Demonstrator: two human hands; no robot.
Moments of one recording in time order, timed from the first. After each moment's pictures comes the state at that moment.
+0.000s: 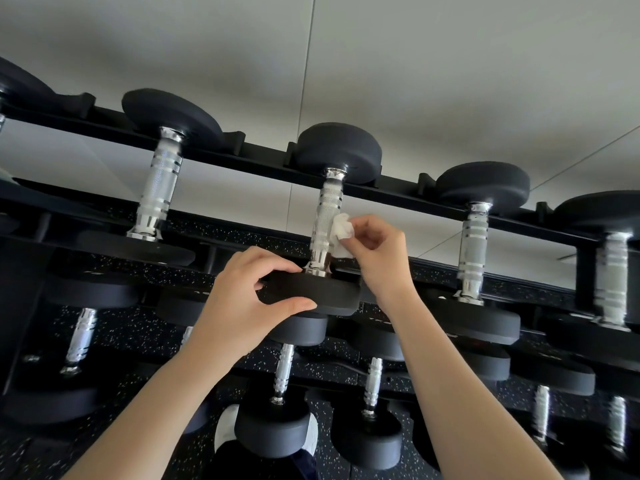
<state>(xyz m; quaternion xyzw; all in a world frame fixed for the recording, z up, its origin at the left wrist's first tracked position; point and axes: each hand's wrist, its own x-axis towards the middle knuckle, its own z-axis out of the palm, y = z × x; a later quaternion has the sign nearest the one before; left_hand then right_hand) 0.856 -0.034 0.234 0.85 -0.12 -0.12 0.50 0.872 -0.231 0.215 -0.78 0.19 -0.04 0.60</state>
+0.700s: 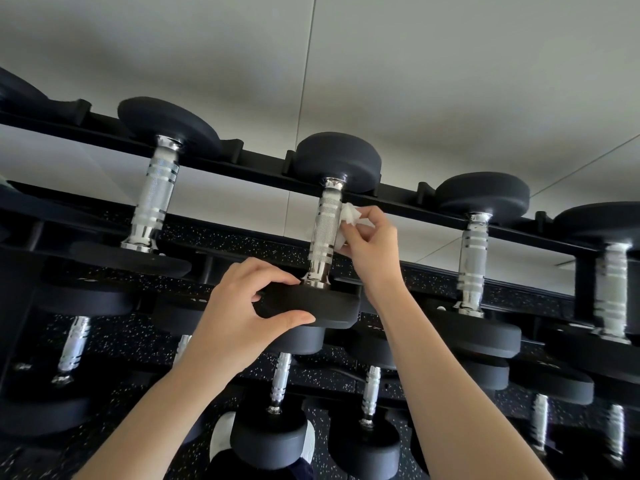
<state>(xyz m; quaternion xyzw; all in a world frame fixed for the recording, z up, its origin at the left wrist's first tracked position) 0.858 -0.034 0.232 0.85 -0.12 -0.13 0.50 0.899 -0.225 0.212 -0.74 0.26 -0.03 0.62</state>
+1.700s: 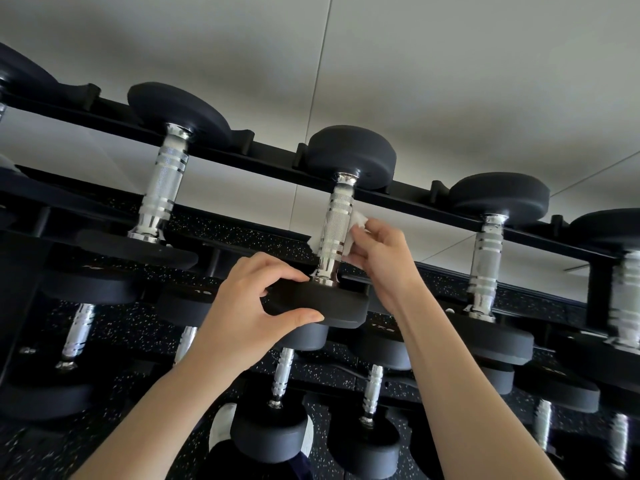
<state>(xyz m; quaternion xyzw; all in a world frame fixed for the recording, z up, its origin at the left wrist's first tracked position) 0.858 -0.033 0.230 0.85 -0.13 -0.12 0.50 0.891 -0.229 0.212 -0.65 0.23 0.07 0.72</state>
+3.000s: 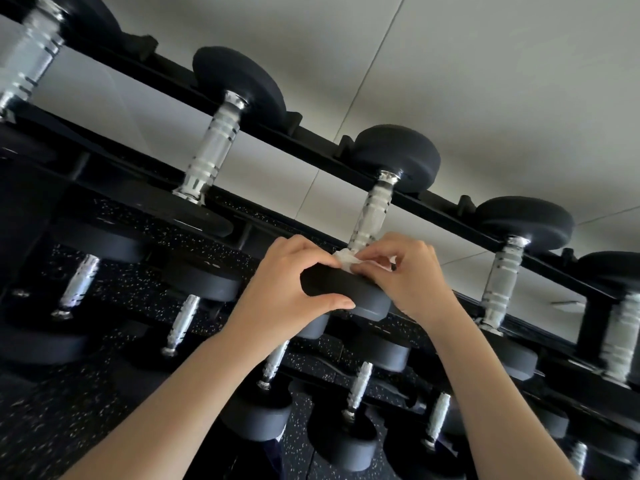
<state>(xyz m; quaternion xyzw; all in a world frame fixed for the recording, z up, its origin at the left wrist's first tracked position) 0.855 -0.033 0.220 0.83 -0.11 -0.11 0.54 0.871 -0.217 0.252 -0.93 0.00 0.07 0.35</state>
